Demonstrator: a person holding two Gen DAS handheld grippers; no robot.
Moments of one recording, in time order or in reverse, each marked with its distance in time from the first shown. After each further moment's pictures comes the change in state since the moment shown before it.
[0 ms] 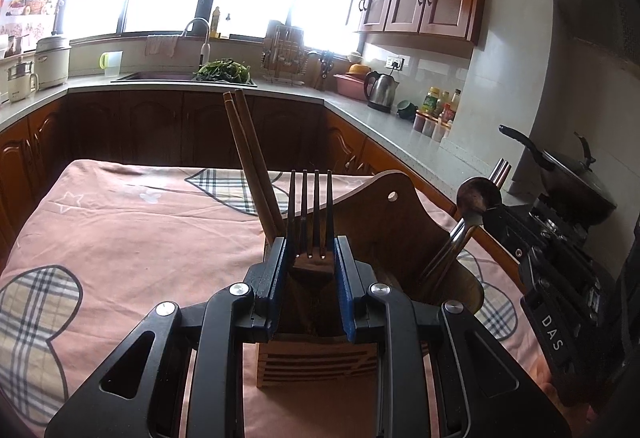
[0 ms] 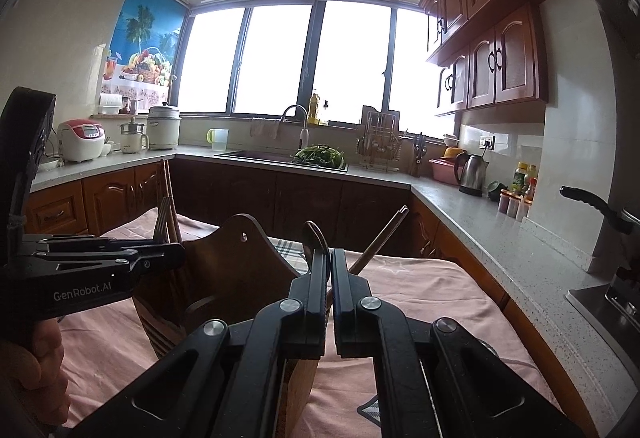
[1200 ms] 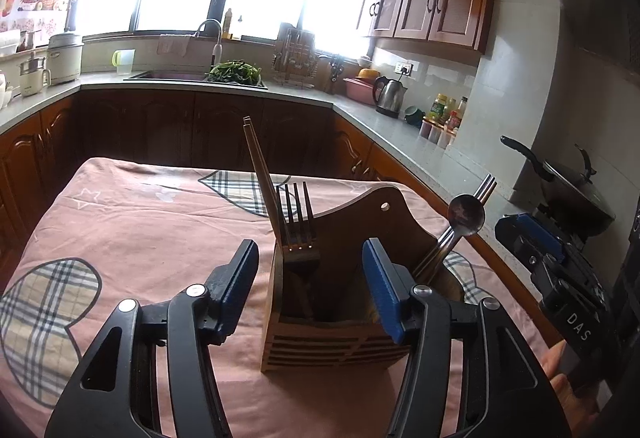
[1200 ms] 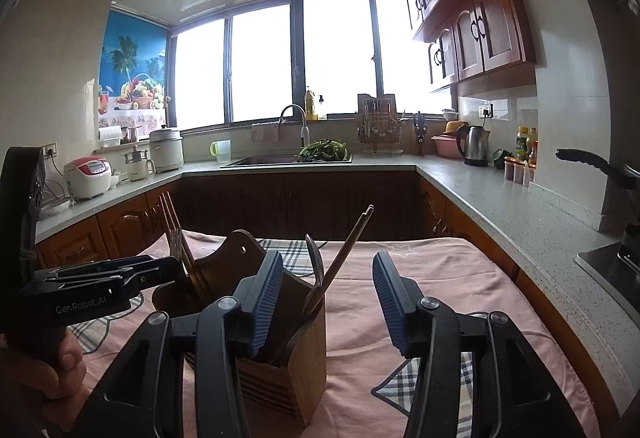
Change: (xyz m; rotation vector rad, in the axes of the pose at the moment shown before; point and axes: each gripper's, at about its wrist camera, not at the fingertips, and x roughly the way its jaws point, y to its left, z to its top) left arm -0.027 -0.001 0.008 -0.029 -0.001 0.042; right arm -0.021 -0.032 0.011 0.166 0.029 0.054
